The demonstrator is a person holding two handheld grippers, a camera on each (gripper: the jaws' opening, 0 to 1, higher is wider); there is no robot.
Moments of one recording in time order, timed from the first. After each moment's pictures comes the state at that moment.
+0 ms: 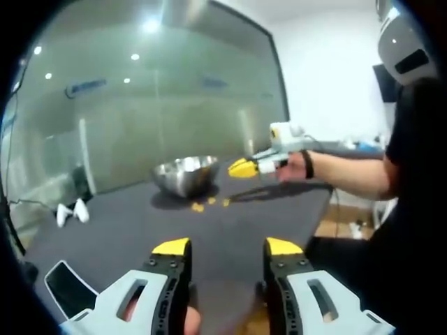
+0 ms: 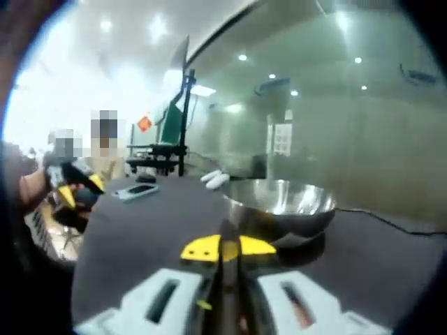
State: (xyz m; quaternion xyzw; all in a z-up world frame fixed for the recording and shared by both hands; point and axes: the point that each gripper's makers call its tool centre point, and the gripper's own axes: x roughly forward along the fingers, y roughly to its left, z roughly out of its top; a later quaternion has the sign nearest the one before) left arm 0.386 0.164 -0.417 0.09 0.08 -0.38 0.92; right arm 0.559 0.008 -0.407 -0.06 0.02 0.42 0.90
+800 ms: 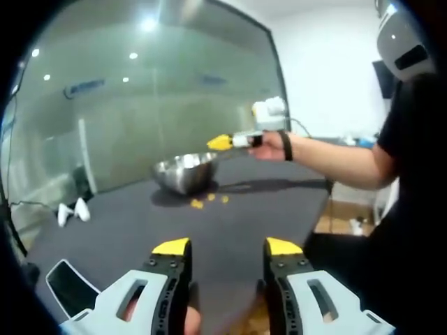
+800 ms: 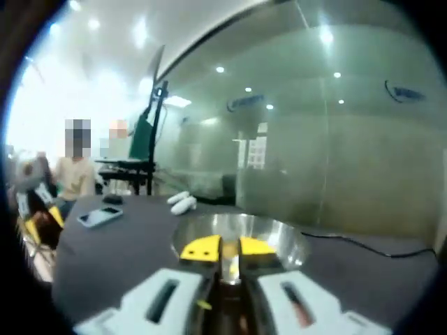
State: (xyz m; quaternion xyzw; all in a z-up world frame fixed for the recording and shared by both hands) left arm 0.383 0.164 -0.421 0.10 0.09 -0.38 0.92; right arm 0.617 0.022 -0.353 -0.06 -0.02 0.35 0.93
